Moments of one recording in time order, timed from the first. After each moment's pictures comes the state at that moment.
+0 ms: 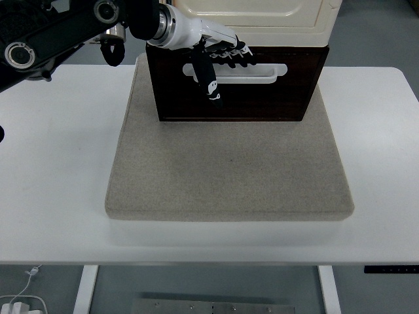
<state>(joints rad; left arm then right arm) -1.46 0.36 -0.39 -1.15 0.87 -0.54 0.49 -0.01 0.00 -0.05 0.16 -0.01 0.06 0.02</state>
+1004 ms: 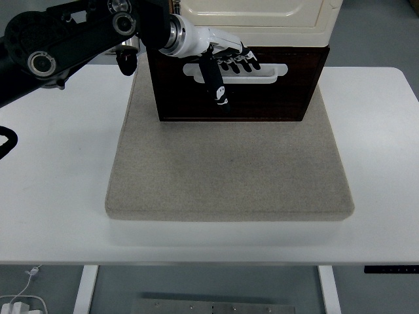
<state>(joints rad) -1.44 0.31 -0.37 -1.11 0.87 -0.48 0.49 -0.01 0.00 -0.05 0.16 -0.01 0.06 0.02</state>
